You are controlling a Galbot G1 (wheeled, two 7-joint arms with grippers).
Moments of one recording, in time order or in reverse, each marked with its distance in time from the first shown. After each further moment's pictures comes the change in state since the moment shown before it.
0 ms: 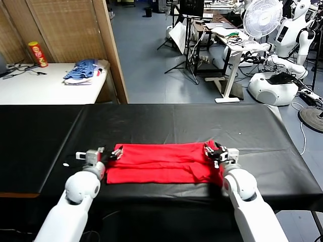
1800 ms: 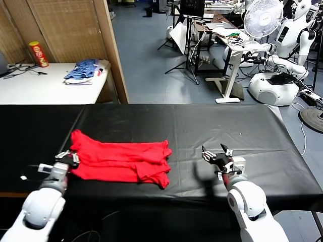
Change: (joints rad) left arm 0.230 0.166 -0.112 -0.226 0.203 -0.026 -0.029; right arm -0.122 0.041 0.030 0.170 -0.094 -0.008 -0.002
